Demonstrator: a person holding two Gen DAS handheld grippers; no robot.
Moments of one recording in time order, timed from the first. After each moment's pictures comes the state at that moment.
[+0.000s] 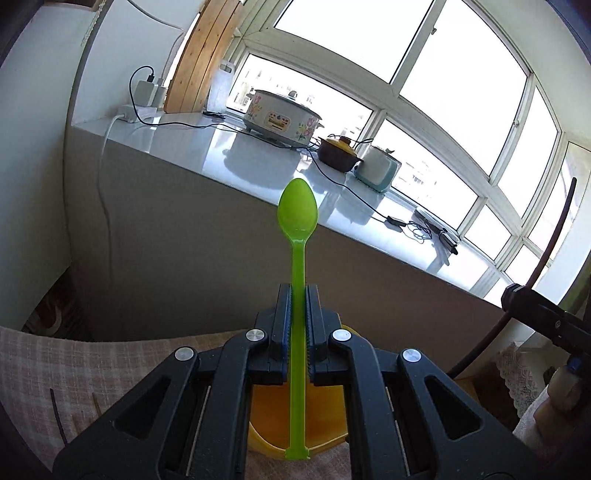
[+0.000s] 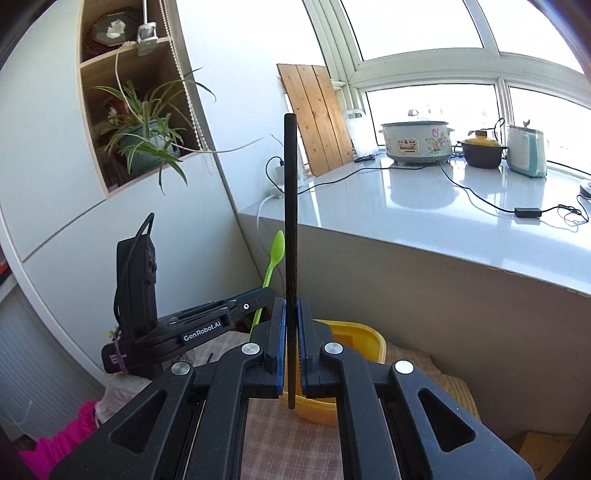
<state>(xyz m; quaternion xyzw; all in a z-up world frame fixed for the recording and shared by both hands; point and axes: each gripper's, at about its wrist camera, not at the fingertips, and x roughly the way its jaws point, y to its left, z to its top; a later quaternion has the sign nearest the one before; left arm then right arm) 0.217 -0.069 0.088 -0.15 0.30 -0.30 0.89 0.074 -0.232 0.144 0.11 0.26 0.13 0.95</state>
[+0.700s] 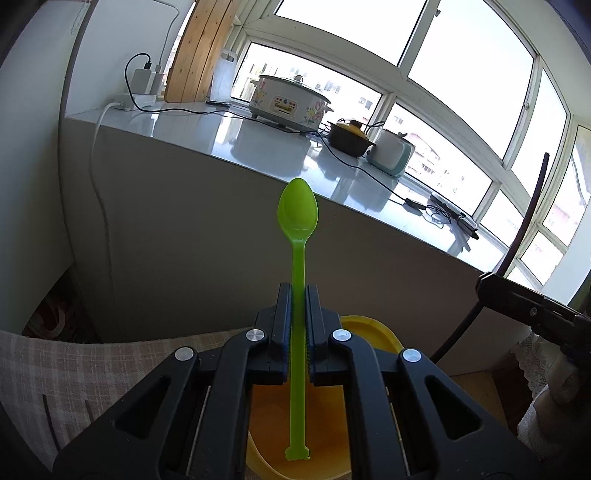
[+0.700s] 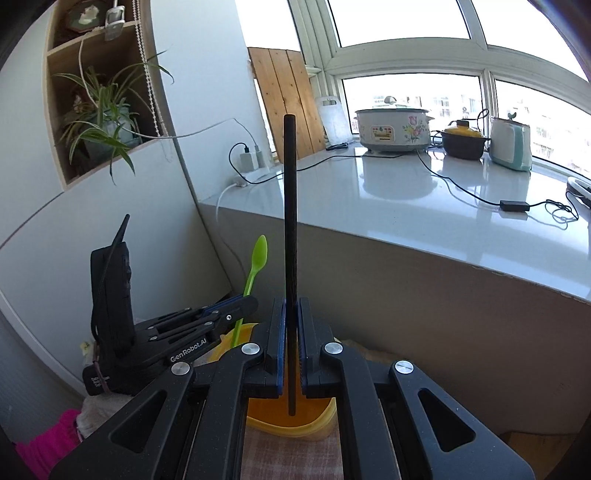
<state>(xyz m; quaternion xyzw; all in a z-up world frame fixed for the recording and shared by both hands) 0.231 -0.087 0.055 -0.12 0.32 -0.28 0.90 0.114 -0.248 0.111 0.09 0.30 0.08 0.95</state>
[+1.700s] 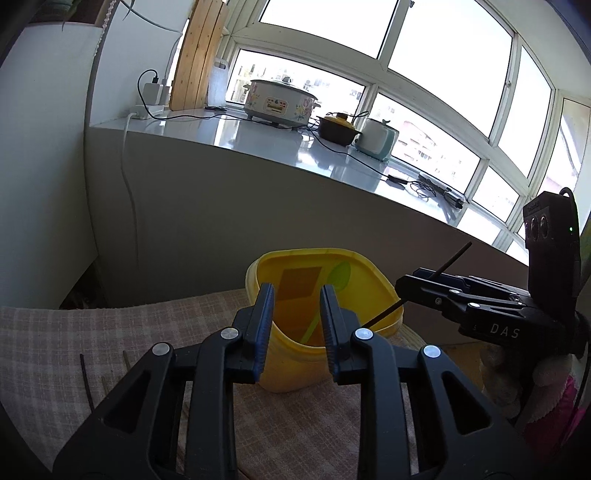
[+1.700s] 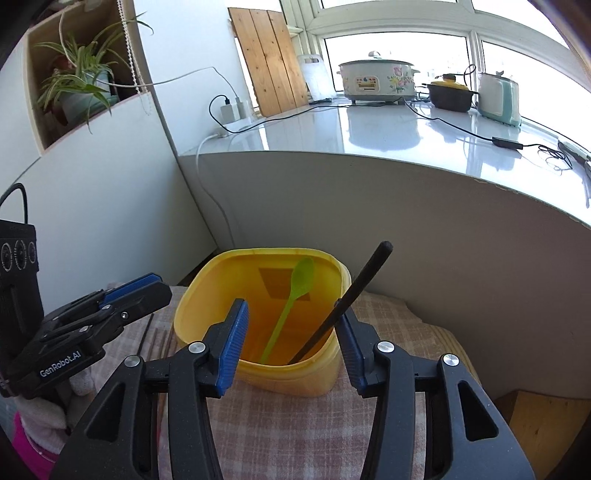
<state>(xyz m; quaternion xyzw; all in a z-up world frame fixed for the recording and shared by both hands) 0.144 -0.042 0.064 -0.08 0.31 -0.28 0.90 0.094 -0.236 0.061 0.09 0.35 0.05 0.93</state>
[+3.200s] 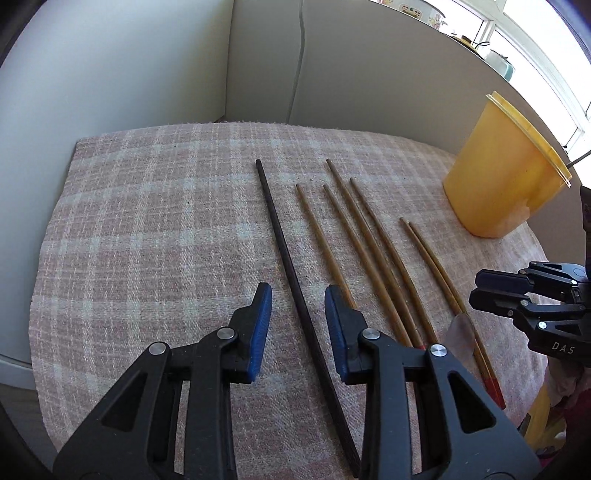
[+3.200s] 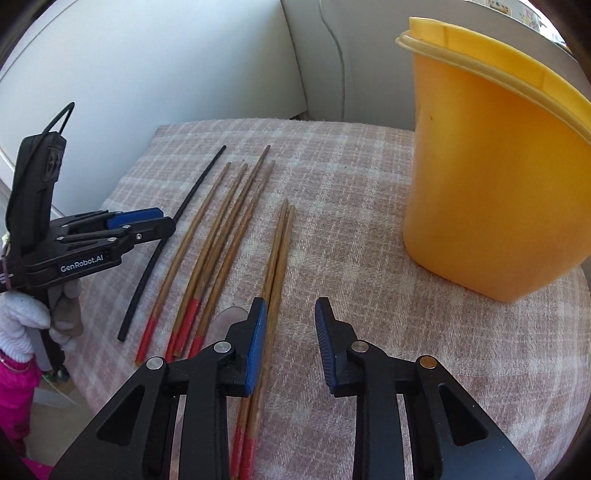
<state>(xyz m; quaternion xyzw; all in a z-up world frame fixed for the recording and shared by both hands) 0.122 0.093 -0.087 -0.05 0.49 -0.12 0.86 0.094 -0.090 -0.071 0.01 0.52 0.20 0.83</state>
